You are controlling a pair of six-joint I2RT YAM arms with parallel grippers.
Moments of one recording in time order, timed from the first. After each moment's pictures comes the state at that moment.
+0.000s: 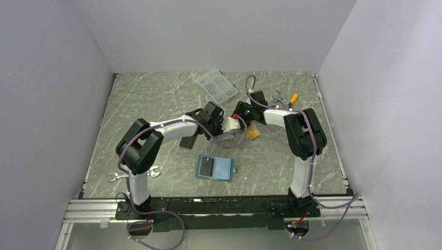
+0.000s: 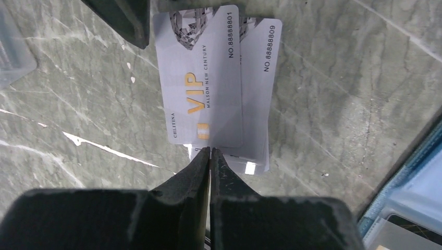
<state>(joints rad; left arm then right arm) -0.72 1.88 1.23 -0.30 0.12 0.65 0.34 1.99 1.17 -0.04 -0.42 0.69</state>
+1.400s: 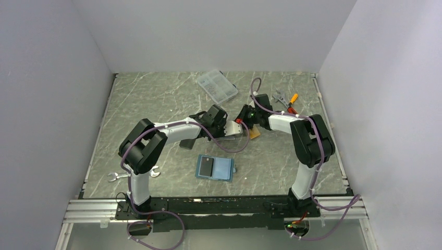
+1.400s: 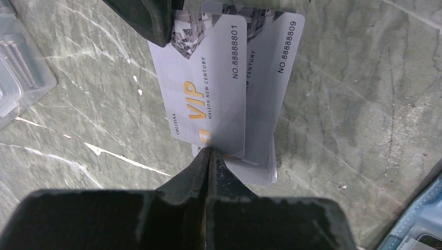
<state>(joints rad) -0.76 1.91 1.23 -0.25 0.03 0.74 0.34 1.86 1.02 0.05 -0.46 0.77</state>
